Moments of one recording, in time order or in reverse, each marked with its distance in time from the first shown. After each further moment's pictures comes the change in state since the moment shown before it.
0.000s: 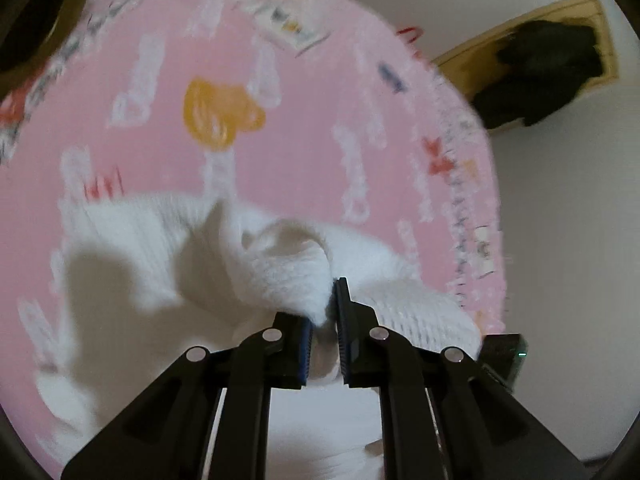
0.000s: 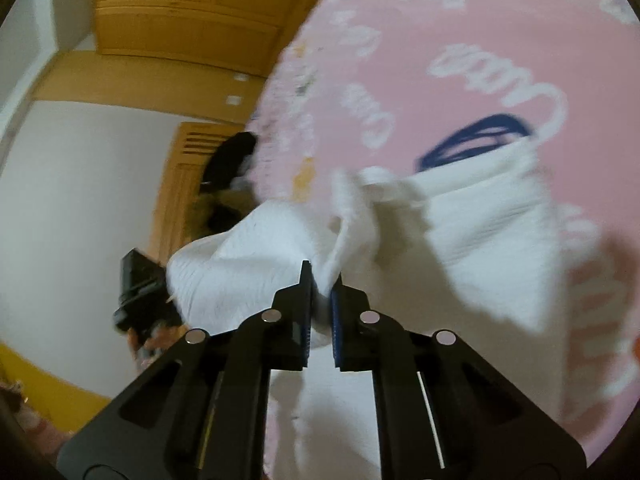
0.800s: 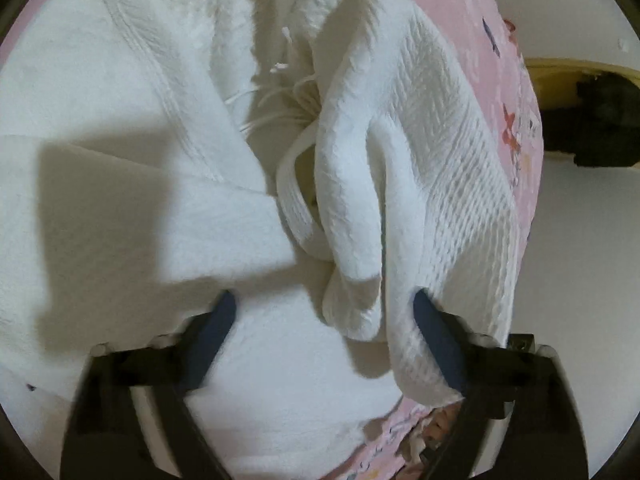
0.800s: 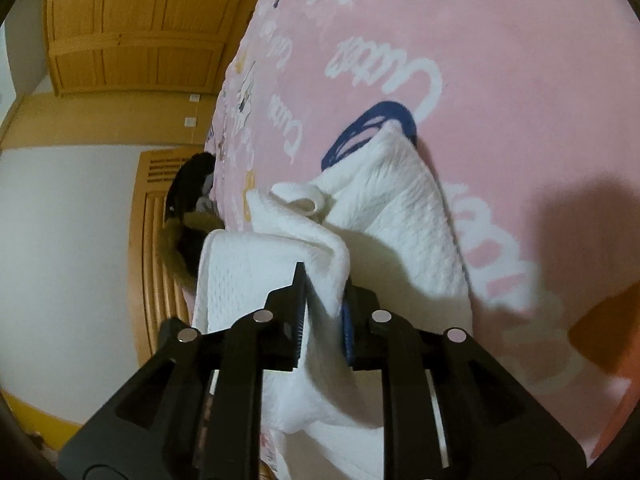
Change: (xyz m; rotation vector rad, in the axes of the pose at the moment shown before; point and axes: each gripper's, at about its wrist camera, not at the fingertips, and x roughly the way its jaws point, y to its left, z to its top) left arm 0.137 0.017 -0.105 -0.404 0.197 0.054; right arm -0.031 -0.069 0.005 0.208 -0.022 -0.122
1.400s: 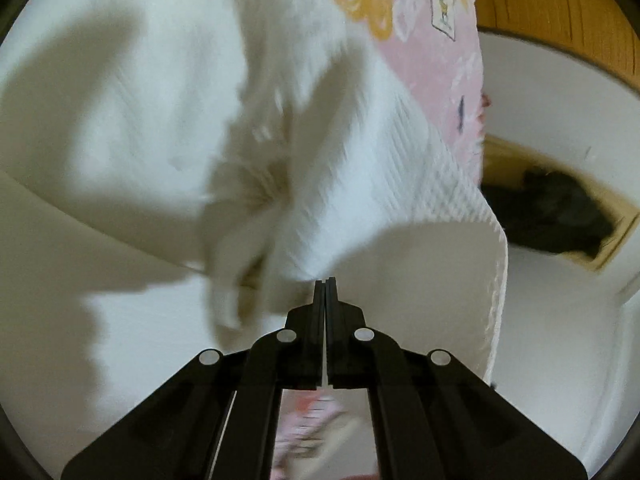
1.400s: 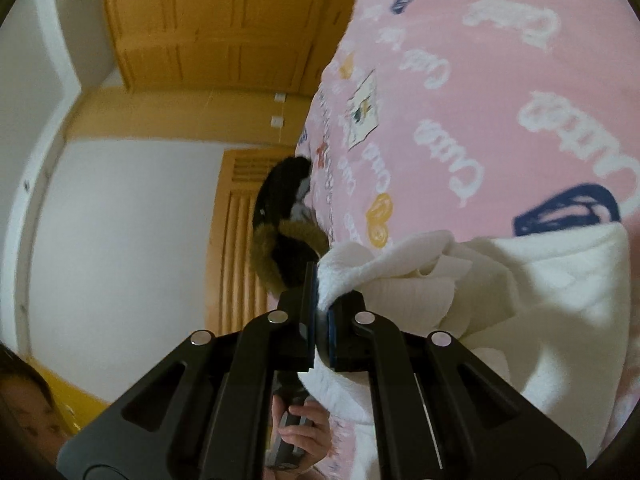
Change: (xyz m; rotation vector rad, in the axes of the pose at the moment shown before) left arm -0.019 0.025 0.022 -0.233 -0.021 -0.298; right arm 0.011 0.123 0.040 -0.059 0.003 0.290
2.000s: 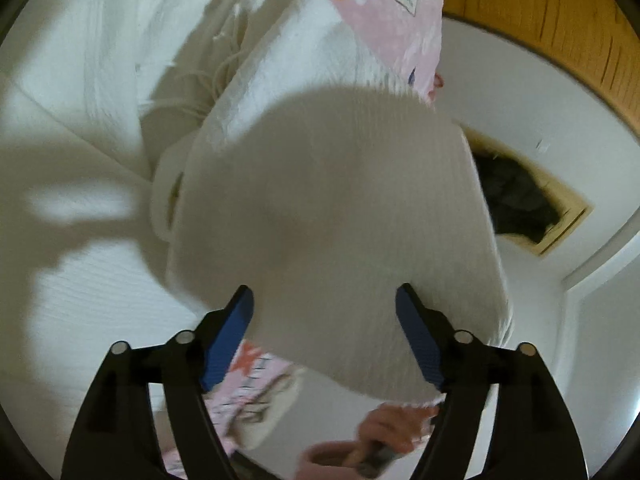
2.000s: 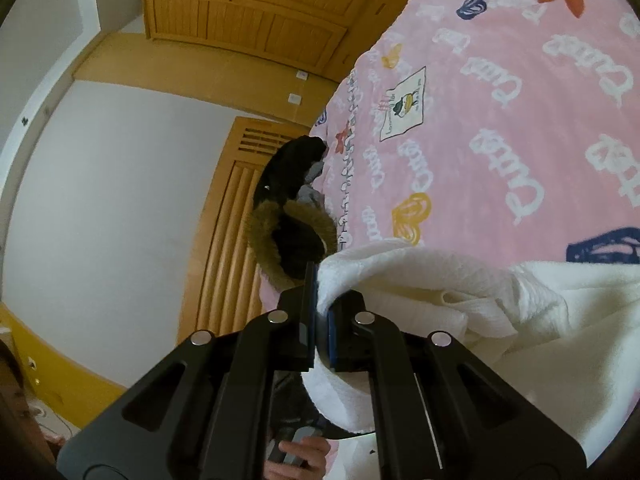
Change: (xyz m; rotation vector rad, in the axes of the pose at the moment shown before) left arm 0.009 -0.001 -0.014 -0.102 0.113 -0.327; right arm 0.051 0.086 -0.018 -0.210 0.065 -0.051
